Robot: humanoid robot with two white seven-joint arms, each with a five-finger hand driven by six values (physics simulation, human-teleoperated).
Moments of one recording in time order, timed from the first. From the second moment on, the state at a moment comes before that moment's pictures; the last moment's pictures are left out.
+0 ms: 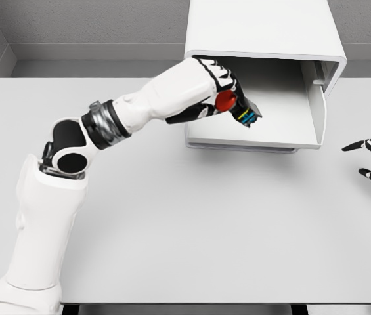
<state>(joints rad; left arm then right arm) -0.50 0.02 -0.21 -1.65 -0.58 -0.61 -0.61 0.04 -0.87 0.06 -1.37 0.25 -0.61 0.12</state>
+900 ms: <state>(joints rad) -0.54 0.00 -0.24 -1.53 -0.64 -0.61 -0.60 0.04 -0.84 0.06 -1.36 0.26 -0.61 0.12</state>
